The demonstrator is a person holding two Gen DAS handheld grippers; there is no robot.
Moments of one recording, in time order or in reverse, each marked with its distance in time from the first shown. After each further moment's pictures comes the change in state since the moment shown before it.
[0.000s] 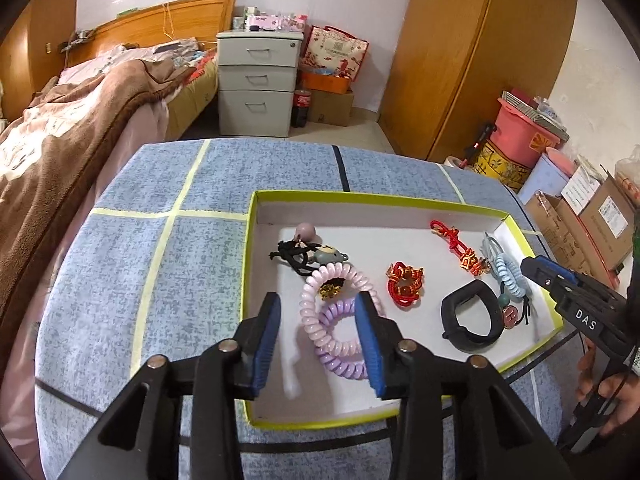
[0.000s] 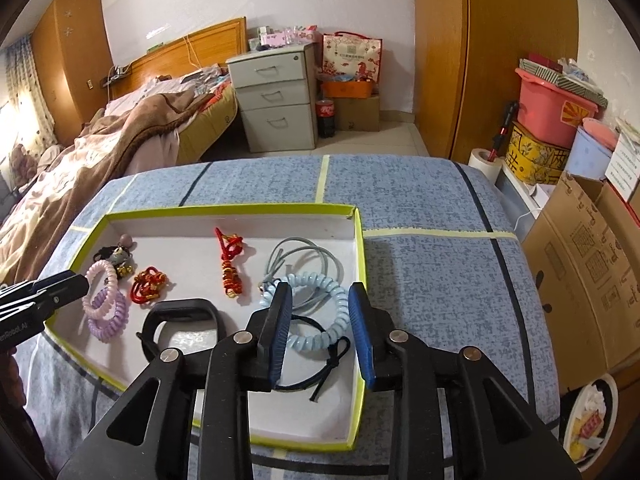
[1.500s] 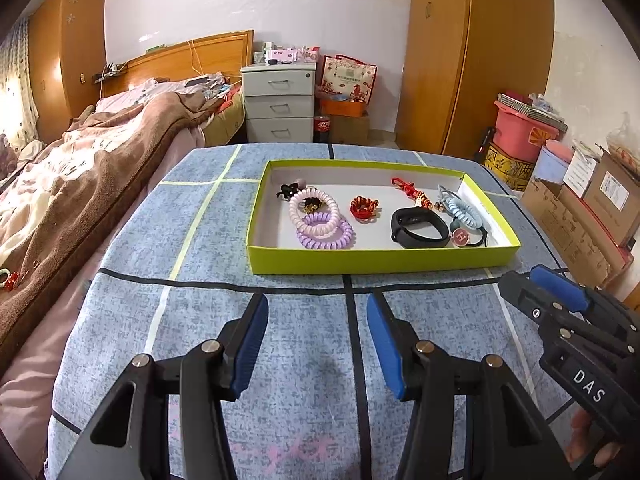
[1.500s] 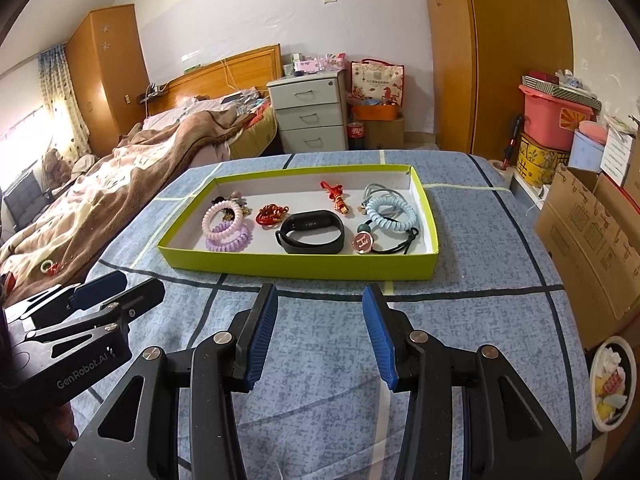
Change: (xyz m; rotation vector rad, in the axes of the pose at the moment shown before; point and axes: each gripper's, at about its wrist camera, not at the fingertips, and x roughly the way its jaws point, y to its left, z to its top) left arm -0.083 -0.047 -0.086 0.030 -0.114 0.132; right arm -0.096 0.059 -0.087 -0.004 -0.102 0.091
